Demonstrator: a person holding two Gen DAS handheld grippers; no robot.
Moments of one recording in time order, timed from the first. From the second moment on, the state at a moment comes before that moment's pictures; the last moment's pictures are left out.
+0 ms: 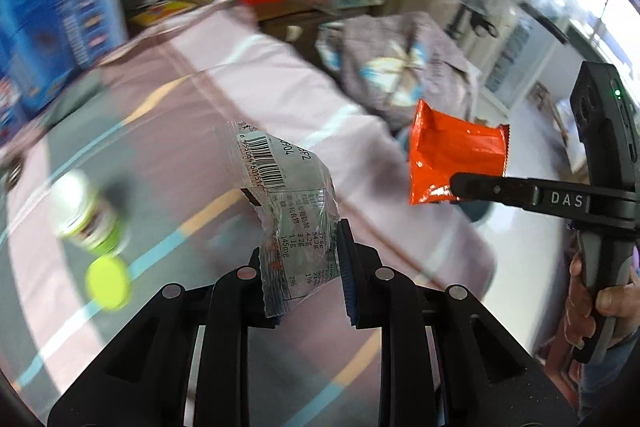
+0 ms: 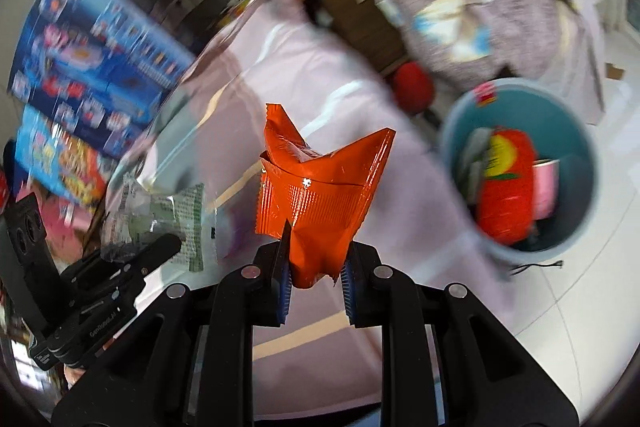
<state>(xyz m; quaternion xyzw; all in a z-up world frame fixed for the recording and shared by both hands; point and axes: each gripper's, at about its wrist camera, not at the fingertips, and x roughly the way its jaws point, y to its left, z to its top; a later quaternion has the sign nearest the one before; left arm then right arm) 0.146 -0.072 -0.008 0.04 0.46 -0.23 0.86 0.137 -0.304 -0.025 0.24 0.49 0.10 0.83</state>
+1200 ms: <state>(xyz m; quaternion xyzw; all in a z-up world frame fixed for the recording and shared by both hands) 0.214 -0.299 -0.082 0.11 0.53 -0.32 0.78 0.148 -0.492 -0.088 0.30 0.51 -0.04 0.80</state>
